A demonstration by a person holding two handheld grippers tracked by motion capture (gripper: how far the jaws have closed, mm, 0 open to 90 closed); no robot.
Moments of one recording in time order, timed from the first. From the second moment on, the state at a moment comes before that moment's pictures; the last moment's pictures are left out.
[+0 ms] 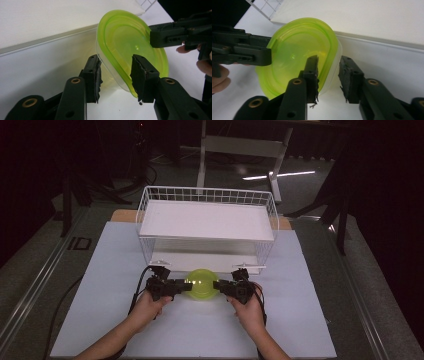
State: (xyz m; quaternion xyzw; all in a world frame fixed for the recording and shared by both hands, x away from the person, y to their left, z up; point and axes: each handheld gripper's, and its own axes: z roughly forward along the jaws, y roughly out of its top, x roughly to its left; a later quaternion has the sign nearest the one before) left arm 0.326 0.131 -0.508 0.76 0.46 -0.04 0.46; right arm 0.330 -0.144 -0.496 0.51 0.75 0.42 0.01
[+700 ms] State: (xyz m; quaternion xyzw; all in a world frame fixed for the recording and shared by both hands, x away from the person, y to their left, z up) left arm 0.306 0.136 -0.480 0.76 0.45 0.02 0.48; right arm 0.305 -0.139 -0.473 0.49 0.75 0.46 0.02
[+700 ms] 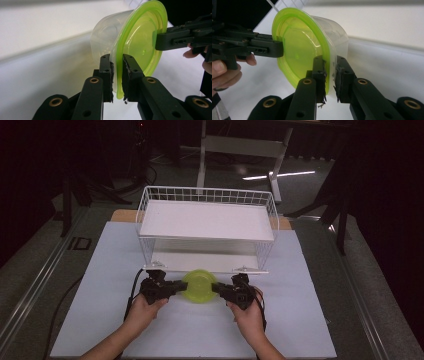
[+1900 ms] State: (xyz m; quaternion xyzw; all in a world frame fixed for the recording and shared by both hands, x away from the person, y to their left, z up) left arm 0.359 0.123 -0.506 0.74 0.44 0.08 0.50; right arm 0.359 -0.139 -0.490 0.52 0.73 0.45 0.05
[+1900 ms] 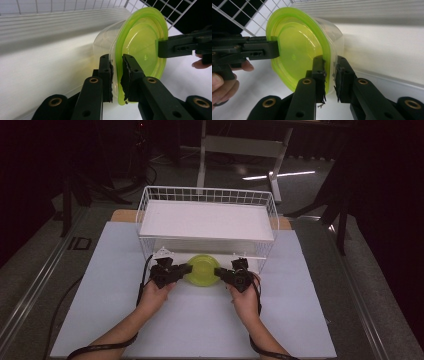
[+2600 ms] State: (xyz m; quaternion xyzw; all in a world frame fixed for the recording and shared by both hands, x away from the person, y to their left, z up) left arm 0.374 0.118 -0.505 0.74 0.42 0.14 0.51; right arm 0.378 -0.139 -0.489 0.53 0.71 0.45 0.08
